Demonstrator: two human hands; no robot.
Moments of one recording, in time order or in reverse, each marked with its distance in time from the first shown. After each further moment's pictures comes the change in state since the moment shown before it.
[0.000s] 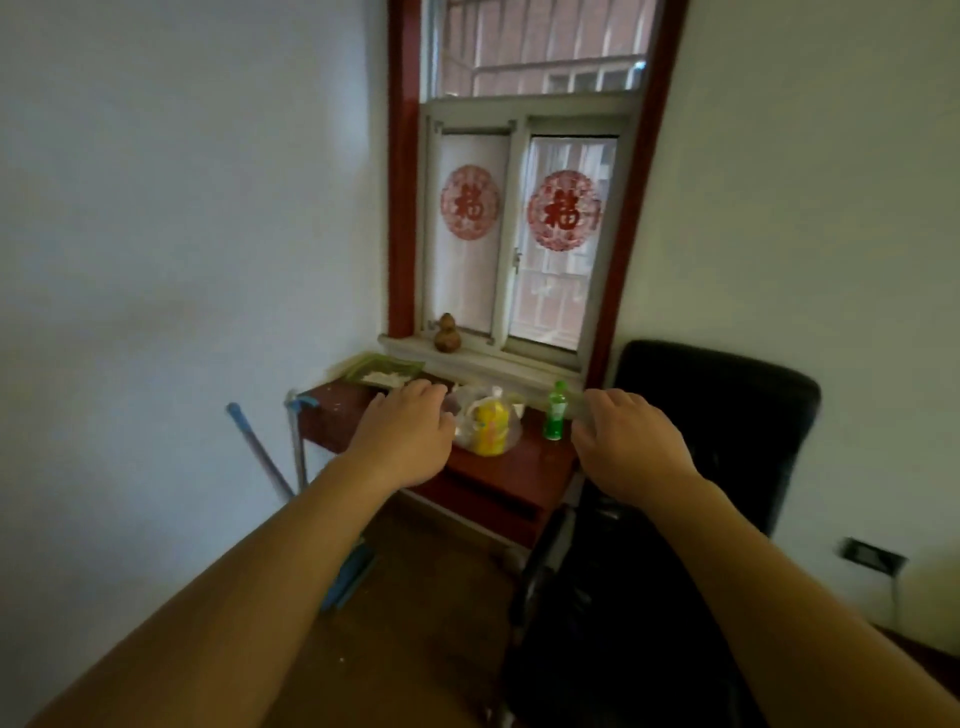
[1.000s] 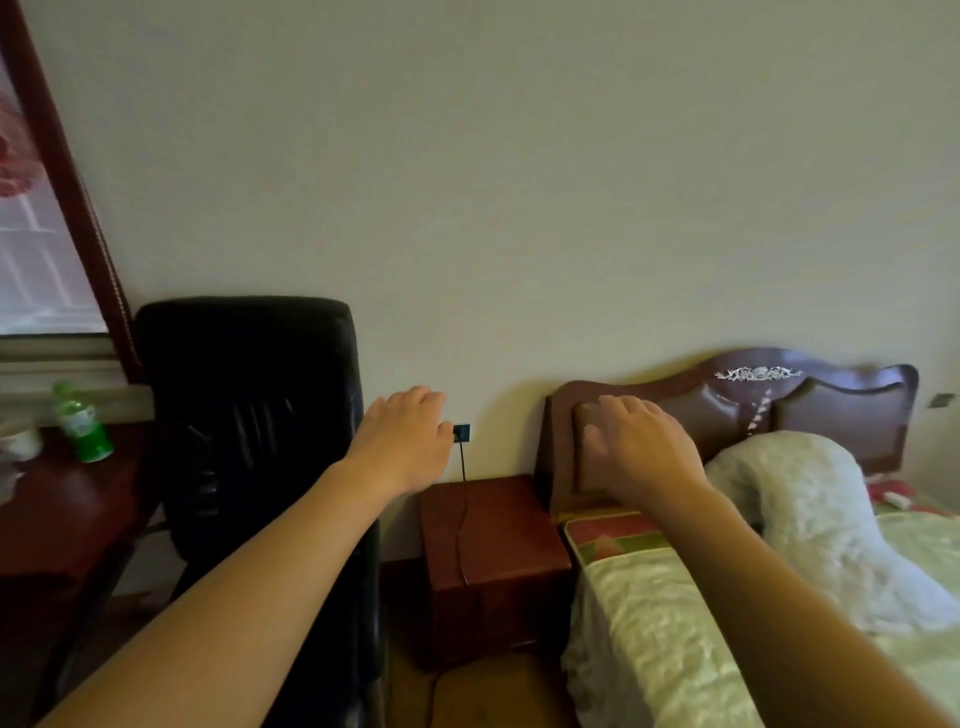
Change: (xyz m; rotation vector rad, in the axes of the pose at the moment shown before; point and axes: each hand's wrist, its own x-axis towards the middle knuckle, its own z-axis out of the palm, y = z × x) left_hand 0.012 0.641 0.218 -0.085 -0.223 0.686; right_hand -0.309 0.560 -0.138 -0.260 0.007 0.706
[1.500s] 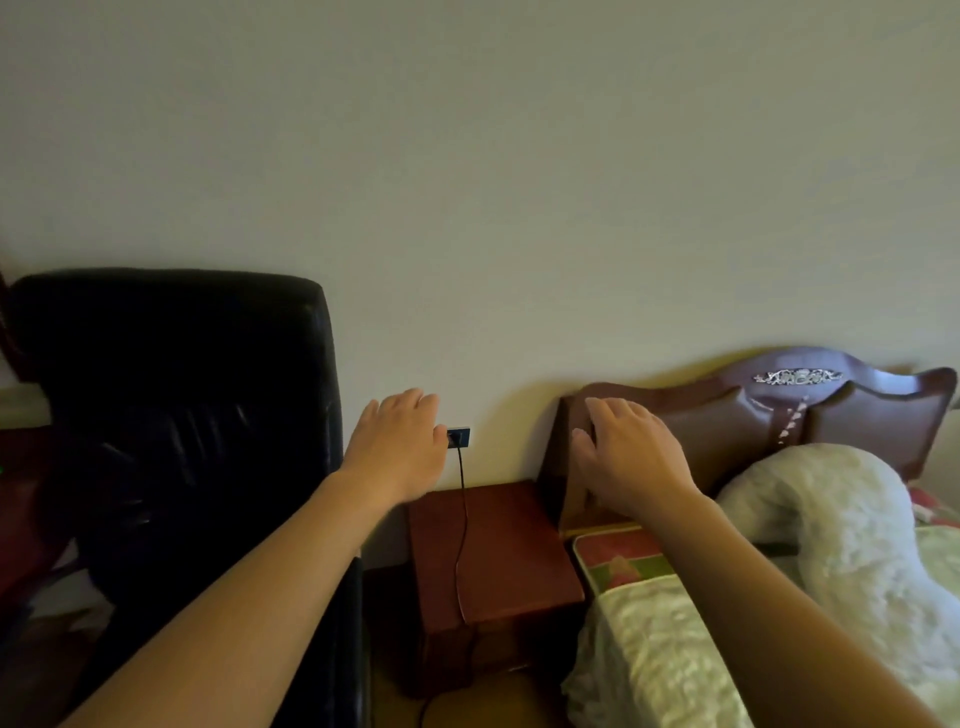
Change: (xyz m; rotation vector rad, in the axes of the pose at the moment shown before) left_hand 0.192 -0.106 0.098 -0.046 -0.008 -0.008; right_hand 0.192 -0.025 0.124 -0.058 -0.067 -0.026
